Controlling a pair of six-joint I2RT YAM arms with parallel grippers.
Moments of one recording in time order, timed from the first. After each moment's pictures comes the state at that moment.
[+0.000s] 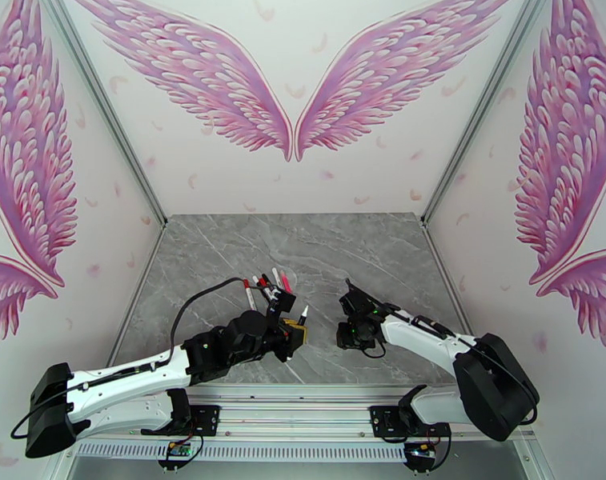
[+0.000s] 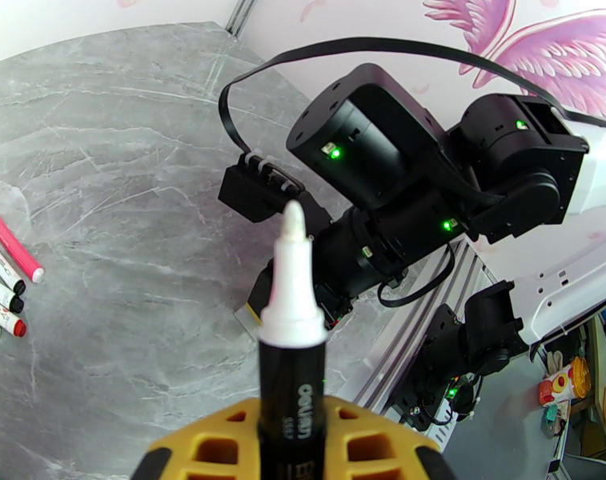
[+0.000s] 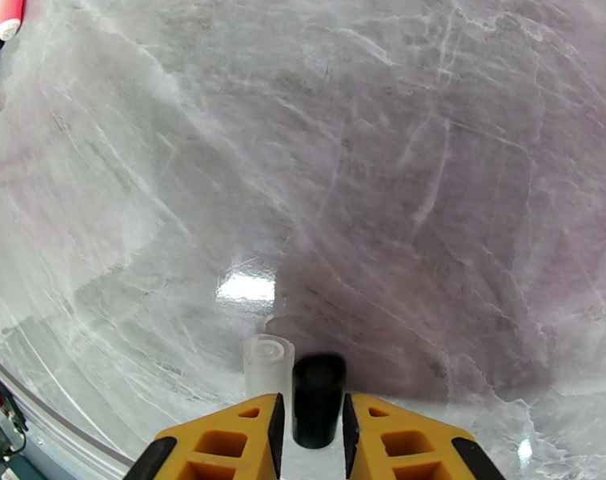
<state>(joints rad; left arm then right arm) -1.12 1.07 0.70 -0.05 -0.04 -0.56 0.53 1.37 0.67 -0.62 -0.12 0.55</state>
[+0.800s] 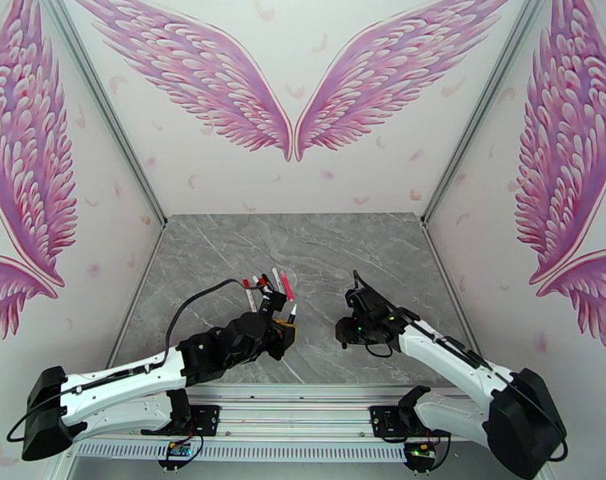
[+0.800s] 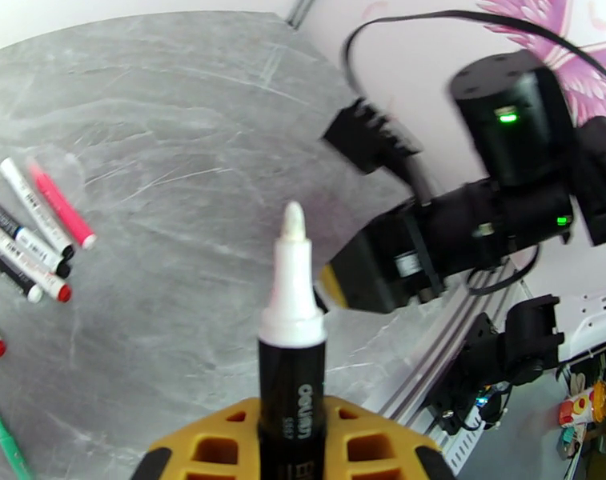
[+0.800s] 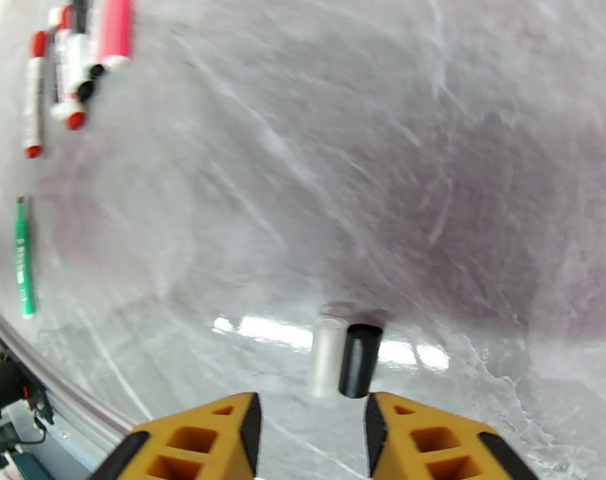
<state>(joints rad) -1.12 1.02 0.70 -0.22 -0.20 -0.63 0.53 1.10 0.68 -0.64 -0.12 0.53</state>
